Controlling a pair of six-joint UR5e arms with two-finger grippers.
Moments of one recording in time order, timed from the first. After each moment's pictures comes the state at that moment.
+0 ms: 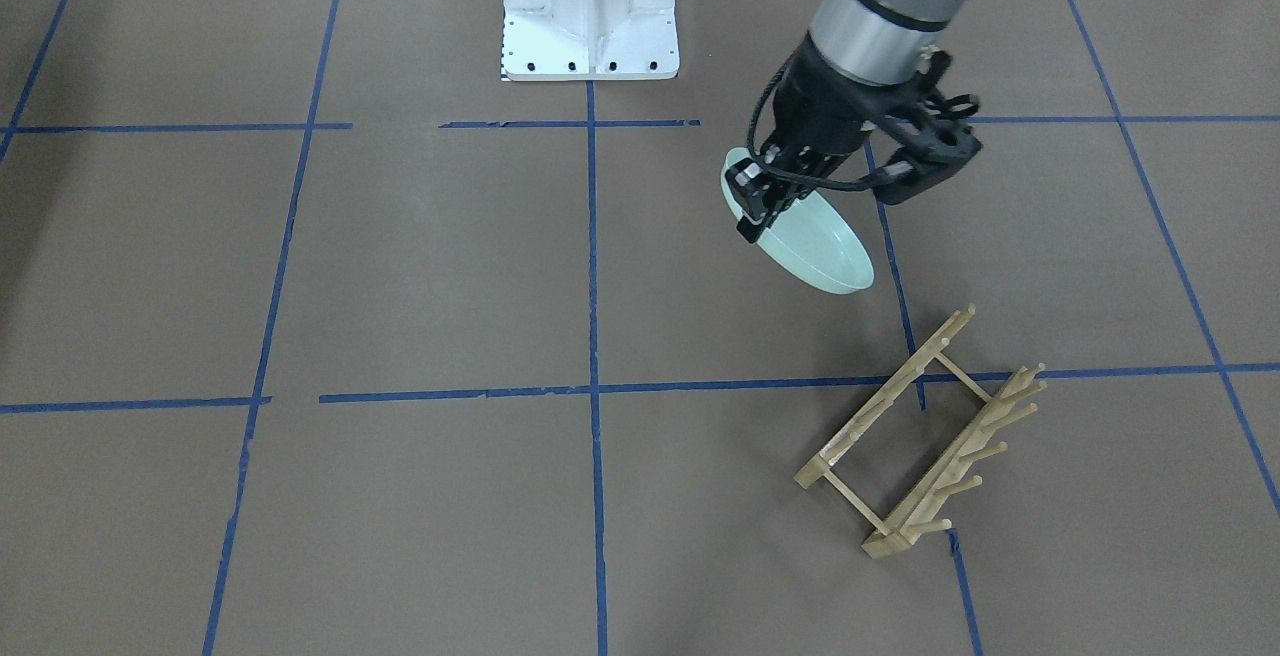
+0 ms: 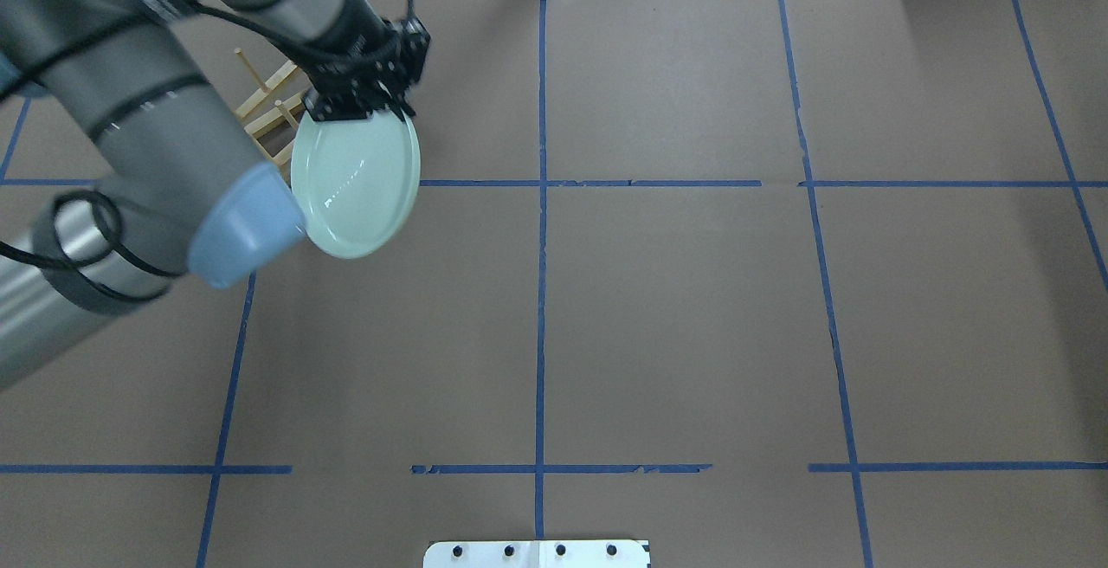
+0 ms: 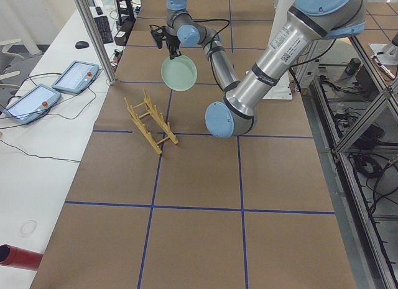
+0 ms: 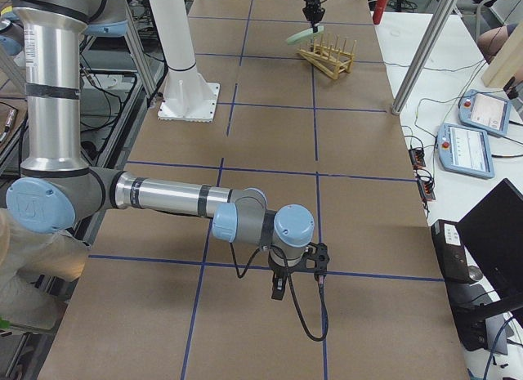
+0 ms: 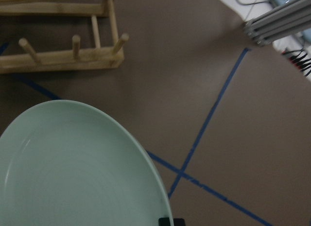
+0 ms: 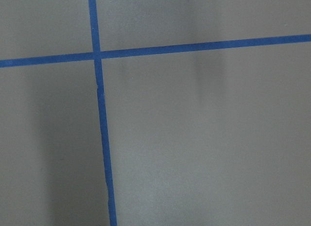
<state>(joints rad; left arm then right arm) -0.78 -2.34 -1.83 -1.35 -2.05 -1.59 1.62 -1.63 1.56 -1.62 2.32 -0.02</state>
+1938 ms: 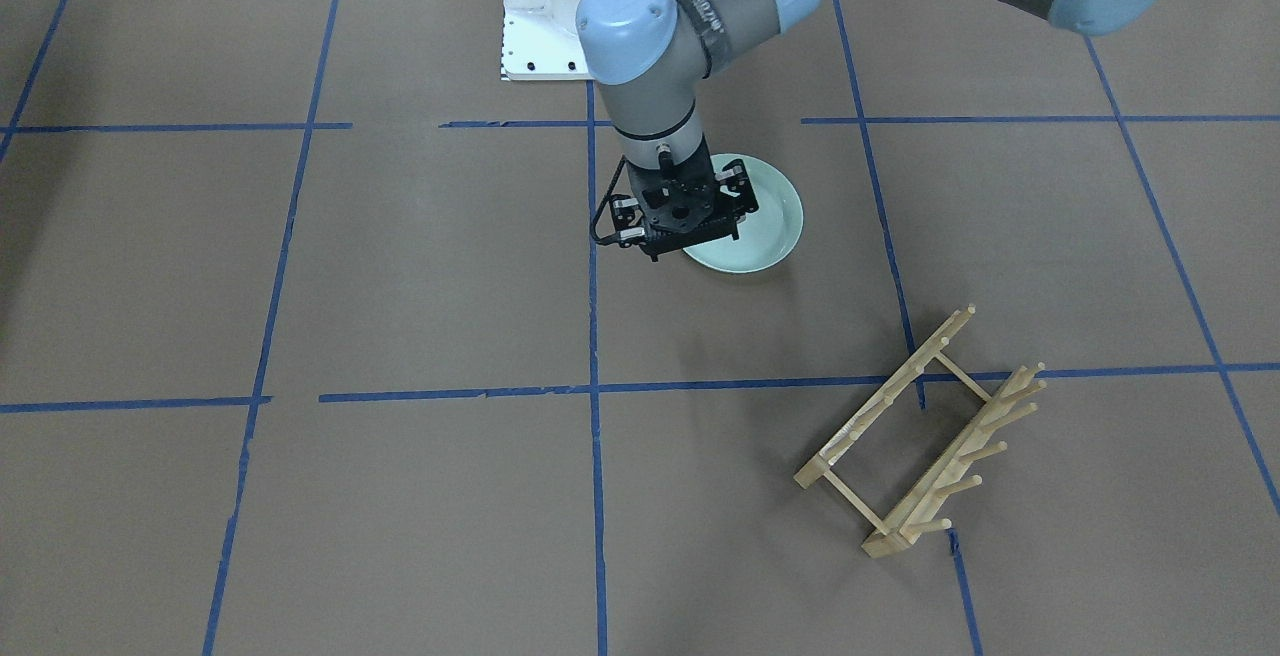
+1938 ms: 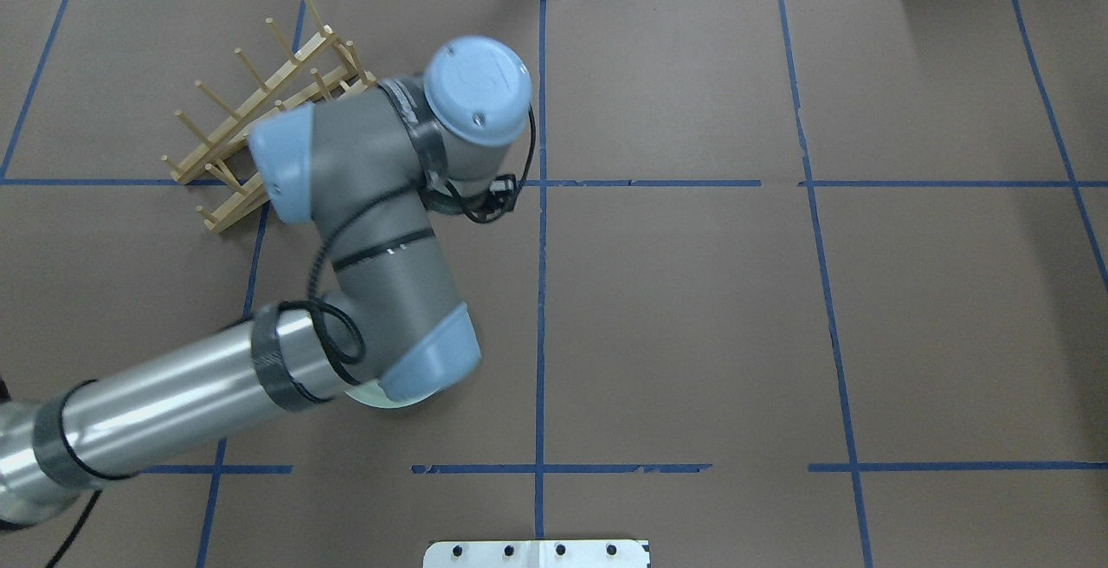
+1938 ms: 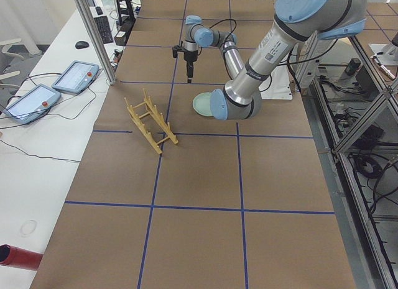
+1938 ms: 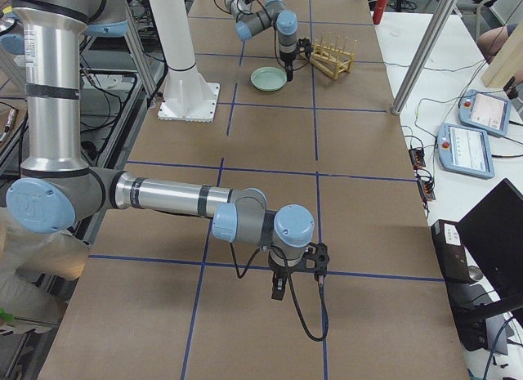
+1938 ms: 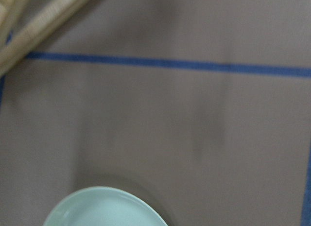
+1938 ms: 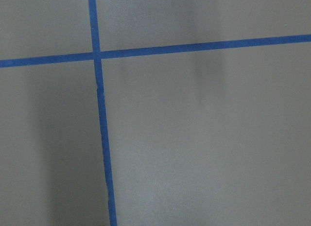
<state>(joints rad) -0.65 -2.44 -1.68 -1.17 -1.79 -1.16 1.62 -1.63 1.56 -1.62 2.32 -0.02</state>
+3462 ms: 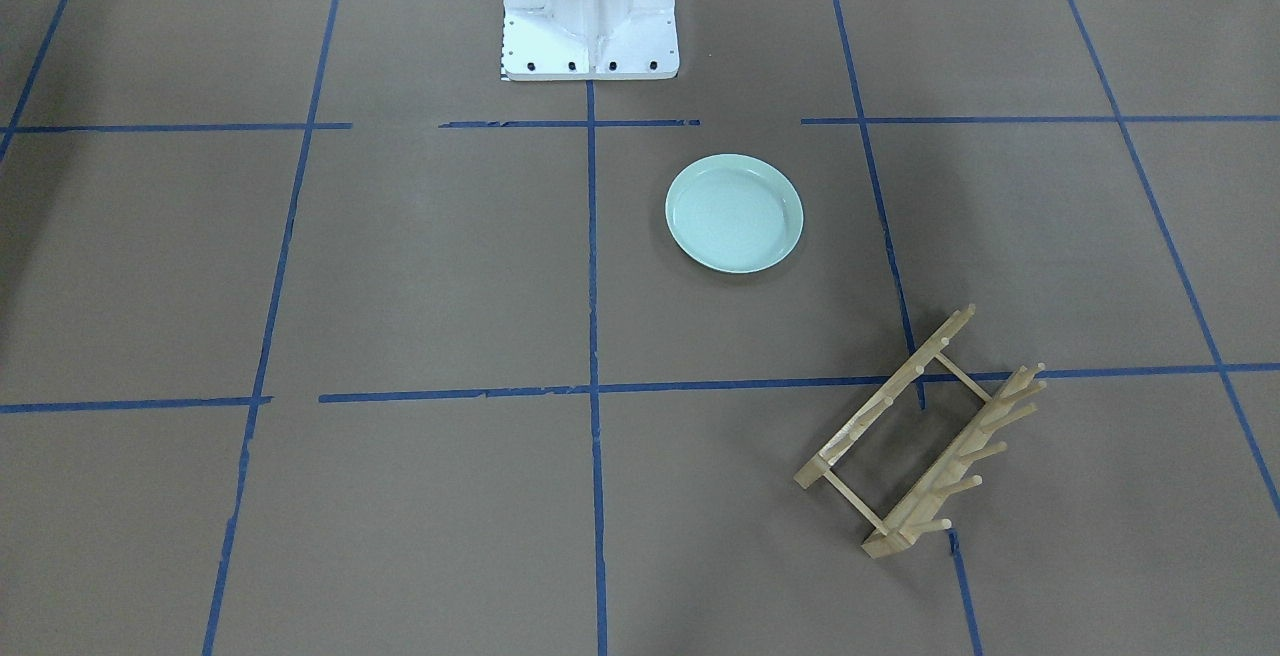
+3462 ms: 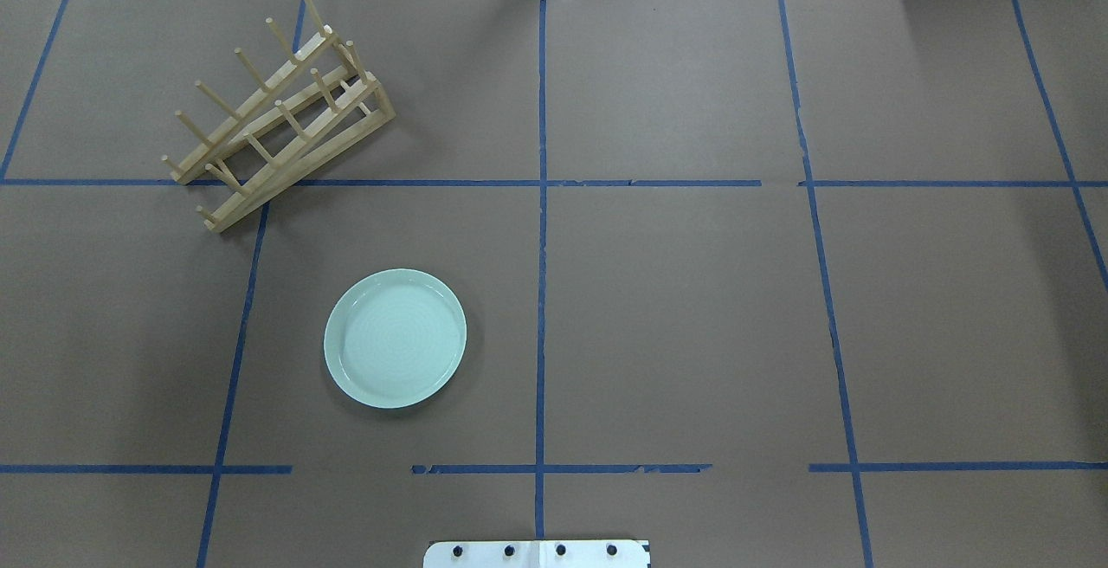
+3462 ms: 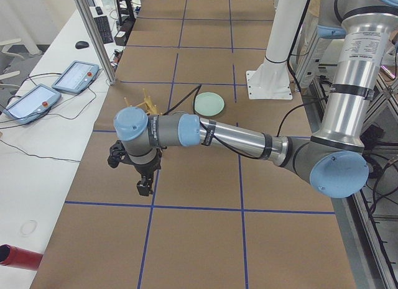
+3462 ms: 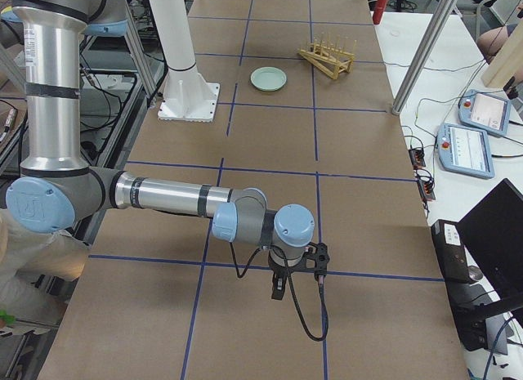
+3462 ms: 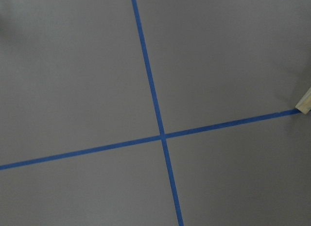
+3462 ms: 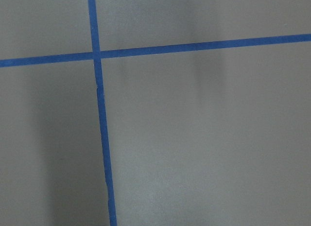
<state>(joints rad) -1.65 -1.72 -1.62 -1.28 -2.38 0.24 1.62 -1.63 1.56 -1.62 2.32 -0.02</state>
